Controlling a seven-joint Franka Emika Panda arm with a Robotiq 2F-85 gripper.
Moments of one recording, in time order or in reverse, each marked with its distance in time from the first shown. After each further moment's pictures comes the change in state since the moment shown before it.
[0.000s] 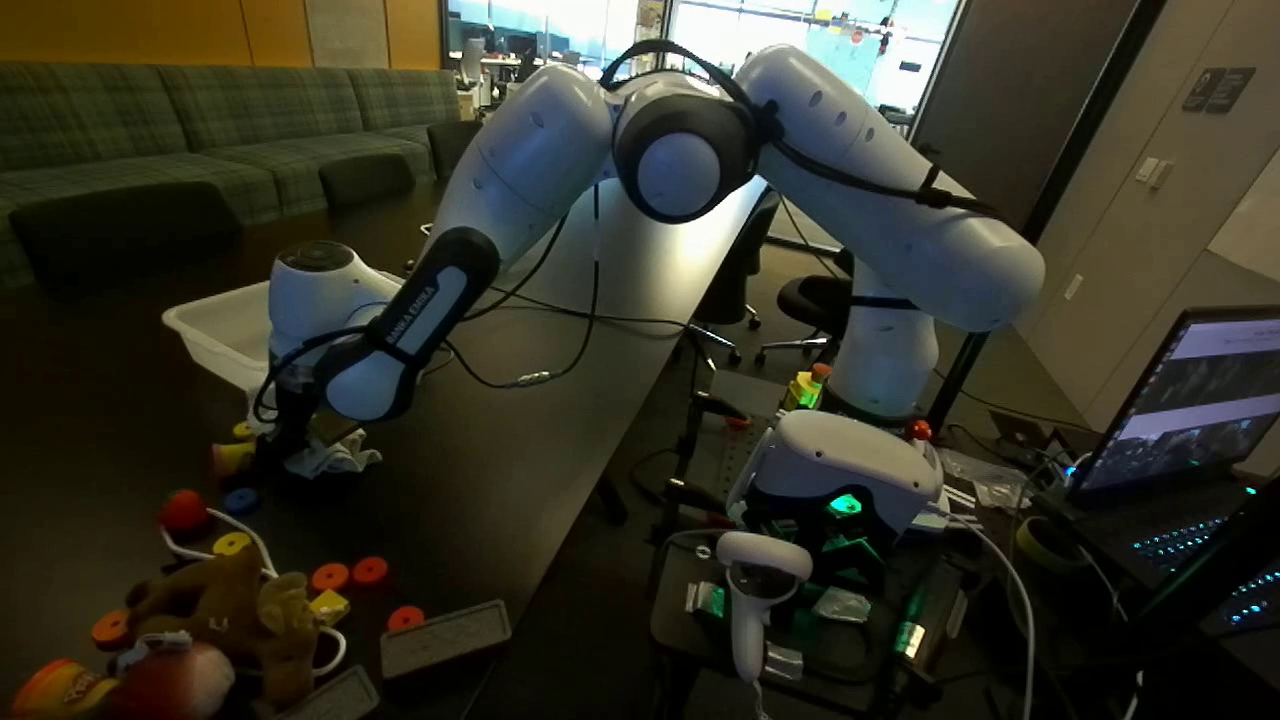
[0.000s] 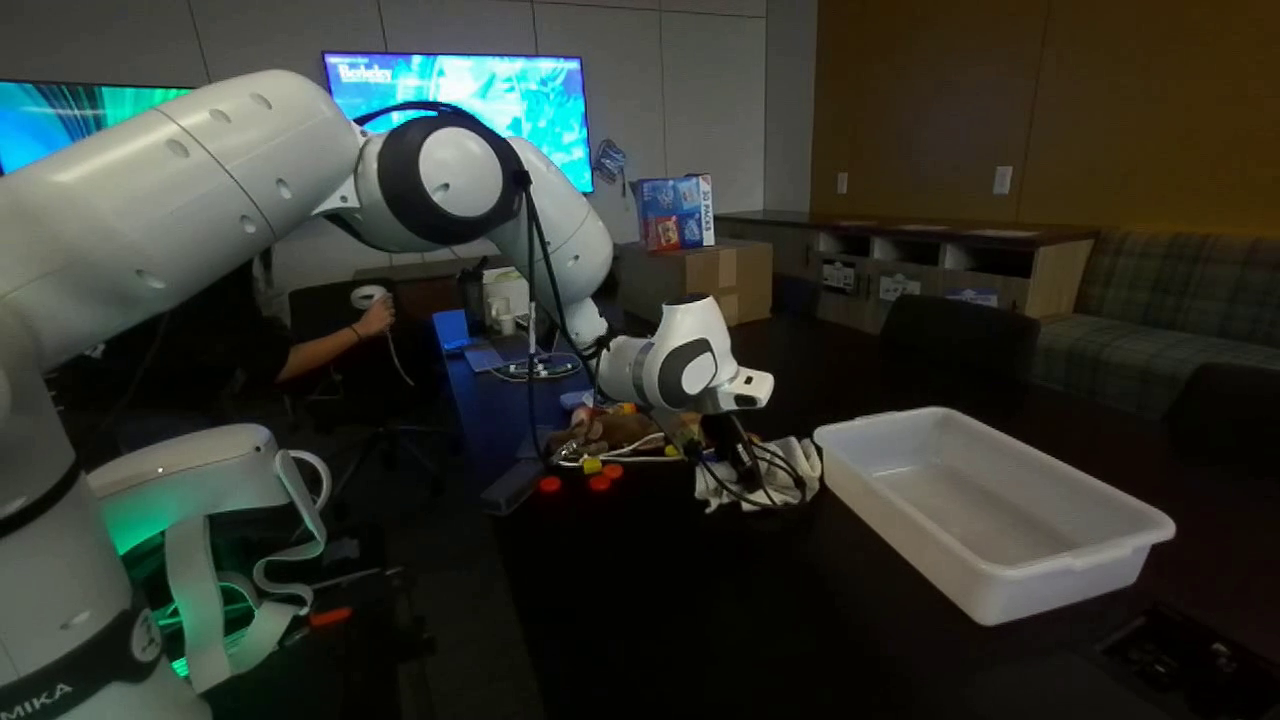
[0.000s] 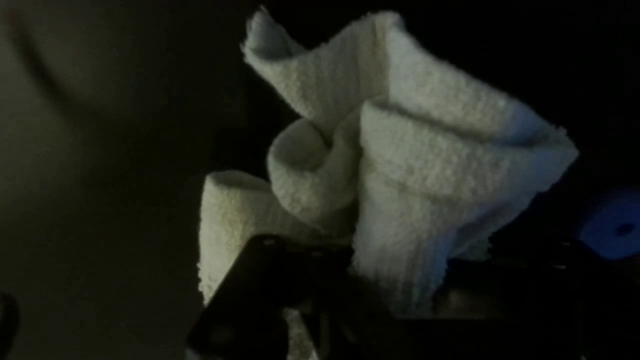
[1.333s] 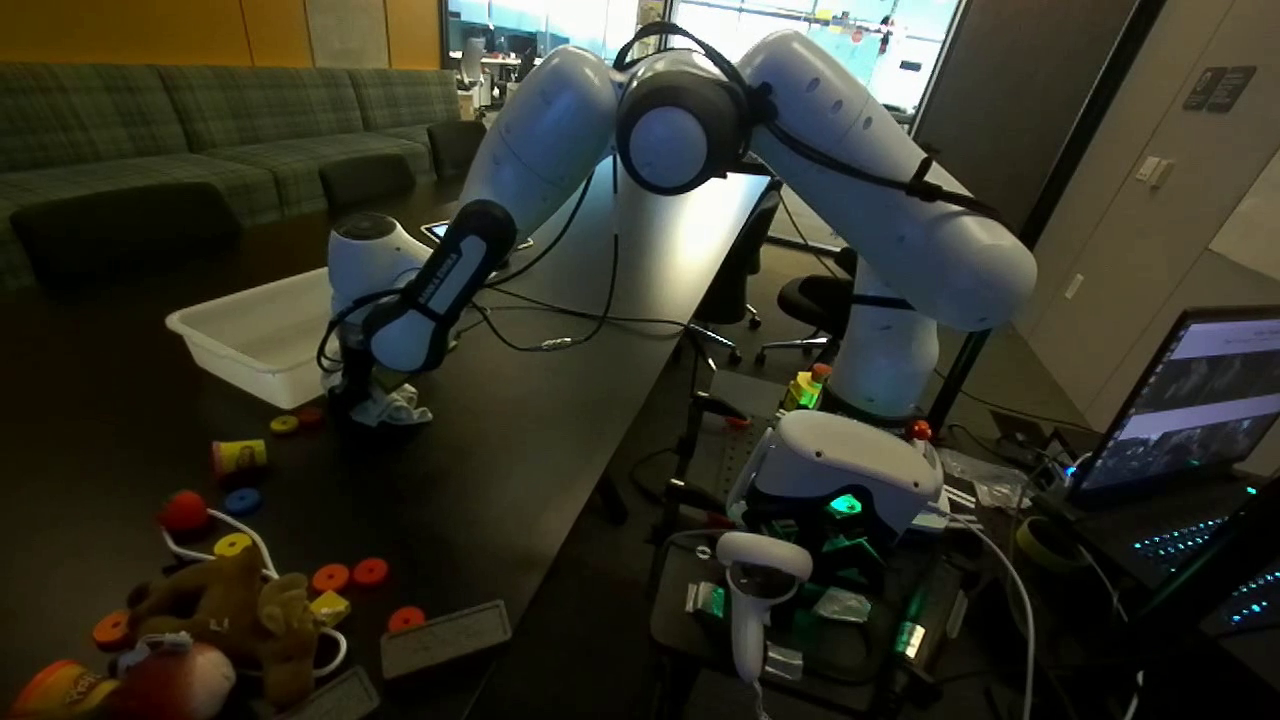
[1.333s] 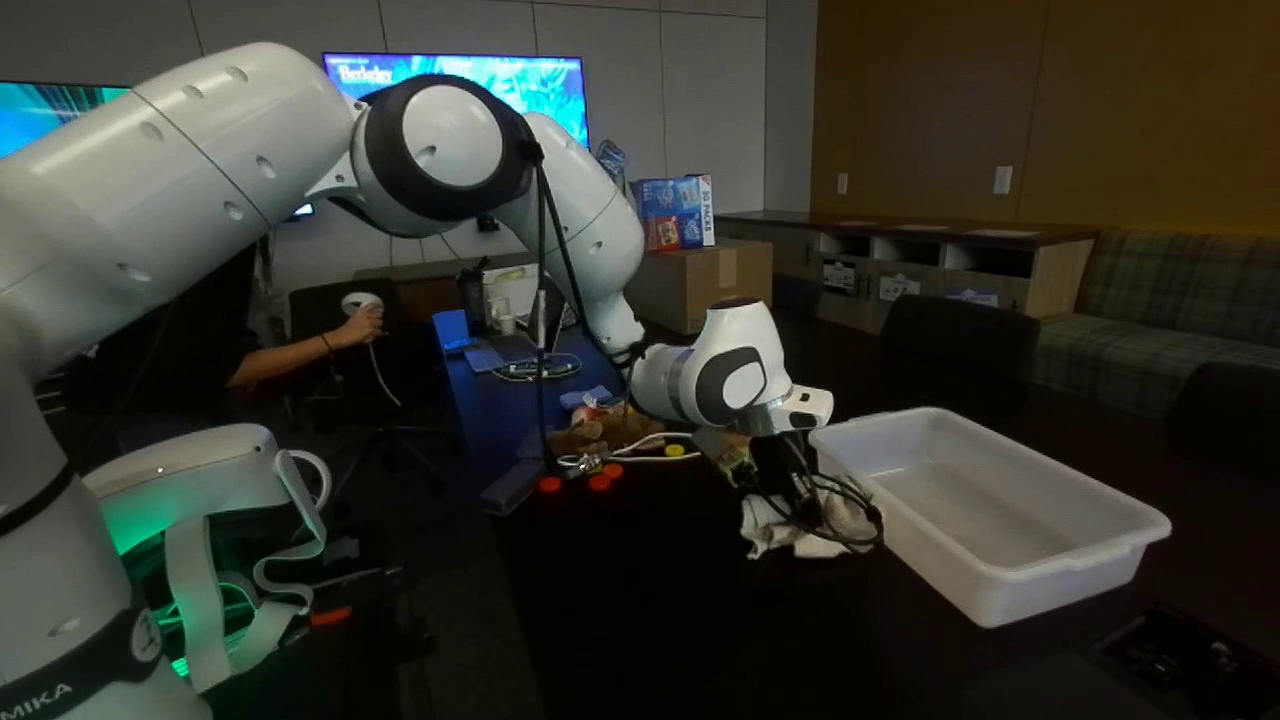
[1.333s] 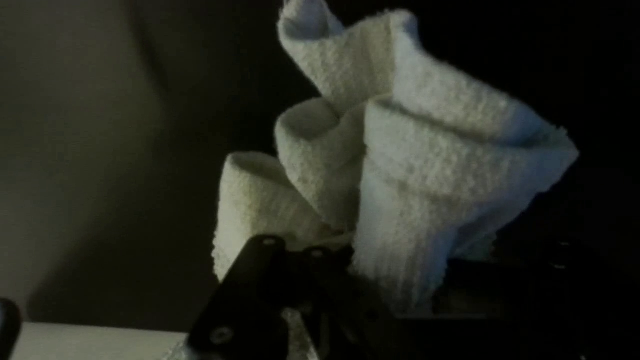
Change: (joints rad) arm -0.105 -0.056 -0.057 -0.087 -0.029 -0.026 -0.095
